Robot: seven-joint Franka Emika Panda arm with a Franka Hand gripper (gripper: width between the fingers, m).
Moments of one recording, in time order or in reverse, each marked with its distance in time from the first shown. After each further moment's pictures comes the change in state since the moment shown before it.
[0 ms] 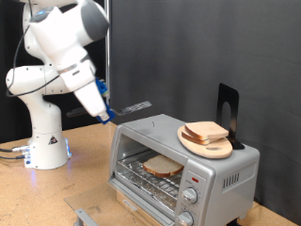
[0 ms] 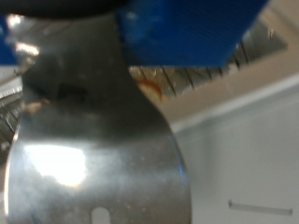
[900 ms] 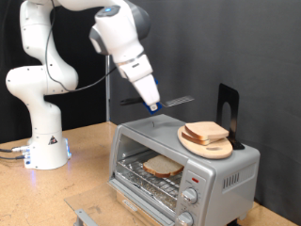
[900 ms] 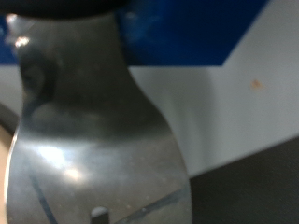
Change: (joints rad) arm 0.105 0.042 0.278 0.049 0.058 0.123 0.308
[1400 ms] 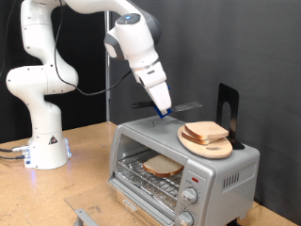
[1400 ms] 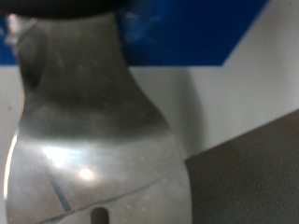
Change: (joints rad) arm -0.001 0.062 0.079 0.008 -0.021 0.038 0.075
